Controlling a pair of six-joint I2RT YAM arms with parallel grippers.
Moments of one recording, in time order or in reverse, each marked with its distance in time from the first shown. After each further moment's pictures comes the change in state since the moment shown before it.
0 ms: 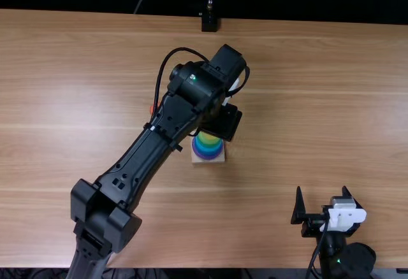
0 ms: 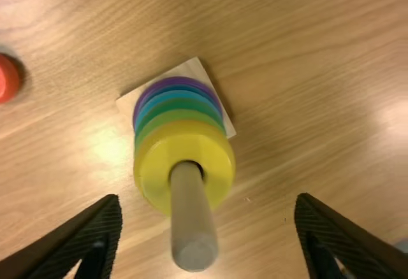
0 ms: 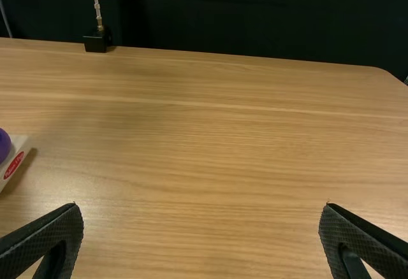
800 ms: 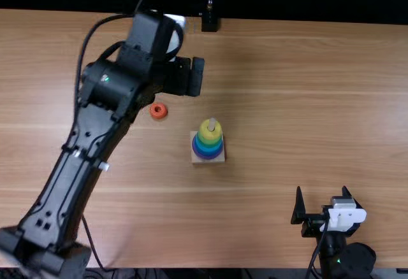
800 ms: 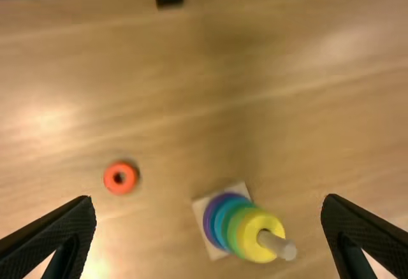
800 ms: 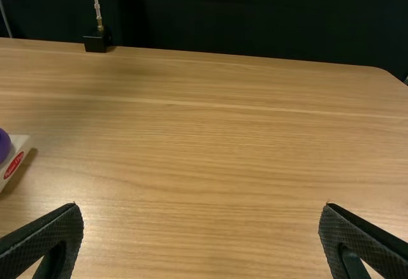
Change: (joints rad) left arm 0.227 -0.346 -0.227 0.387 -0.031 0.002; right arm 0.000 0.000 0.000 0.000 0.000 0.000
